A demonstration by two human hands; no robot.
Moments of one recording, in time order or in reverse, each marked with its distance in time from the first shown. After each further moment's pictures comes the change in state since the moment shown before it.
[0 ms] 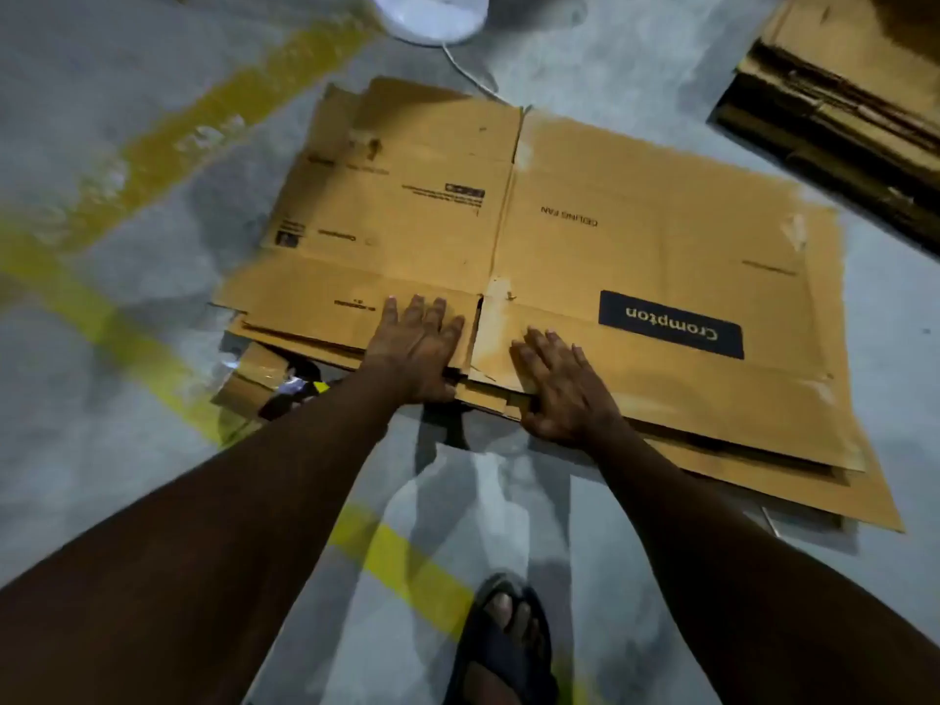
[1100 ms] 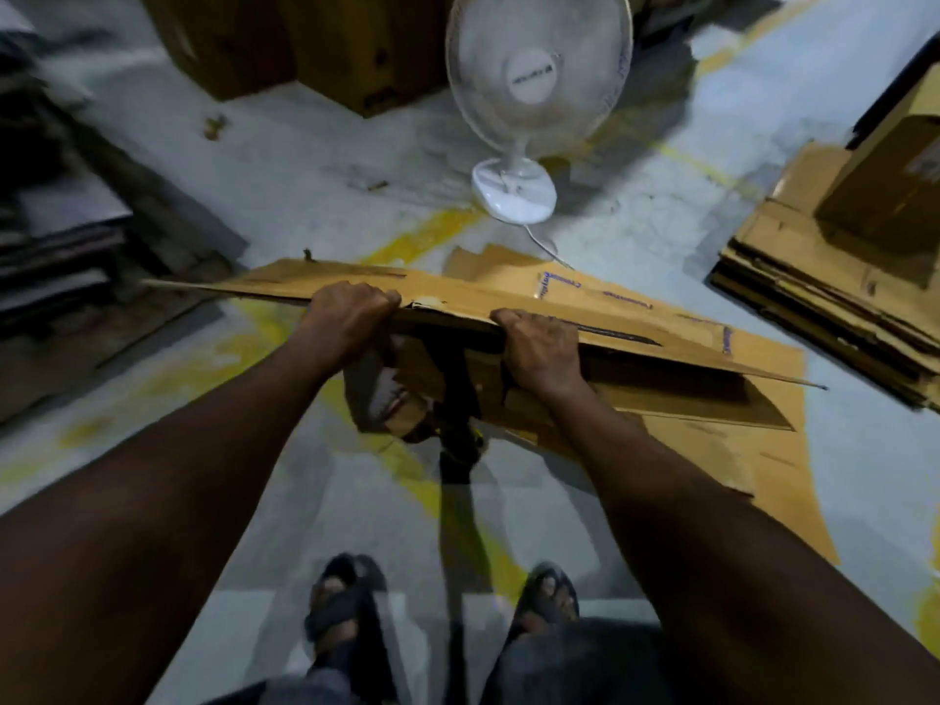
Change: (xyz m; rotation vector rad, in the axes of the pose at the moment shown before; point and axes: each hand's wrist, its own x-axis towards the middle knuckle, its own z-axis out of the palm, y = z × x) left_hand -0.328 -0.157 -0.203 0.017 0.452 -0.277; right_hand -0.105 -0.241 -0.265 -0.183 0.559 -0.089
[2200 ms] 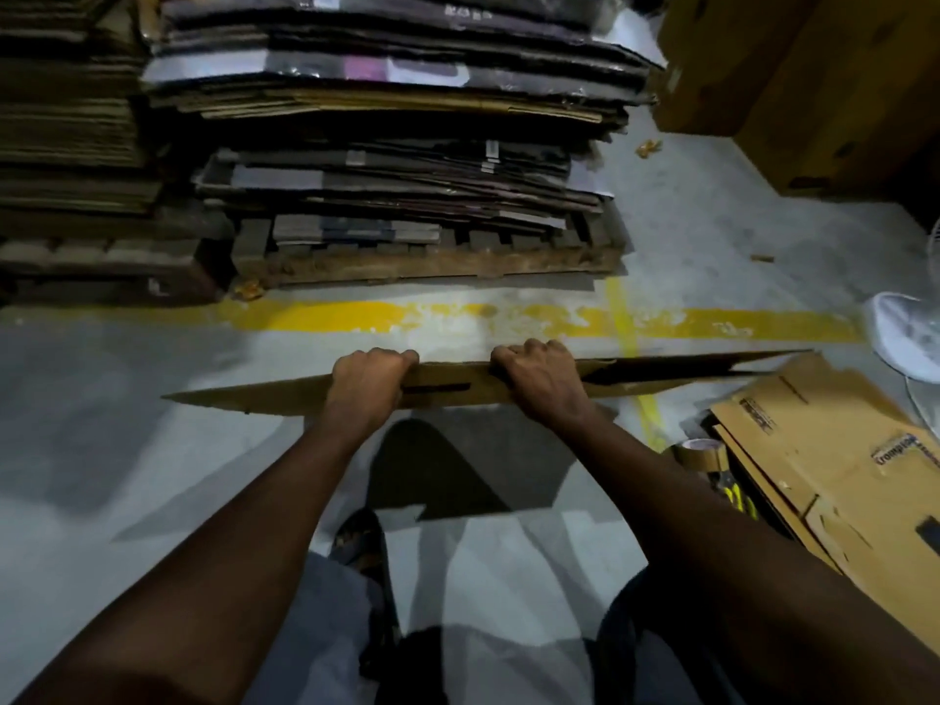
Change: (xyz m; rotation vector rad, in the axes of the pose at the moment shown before) left_hand -0.524 -0.172 0.011 -0.085 -0.097 -0.903; right_hand -0.114 -0.492 -0.055 0.070 -0.036 -0.968
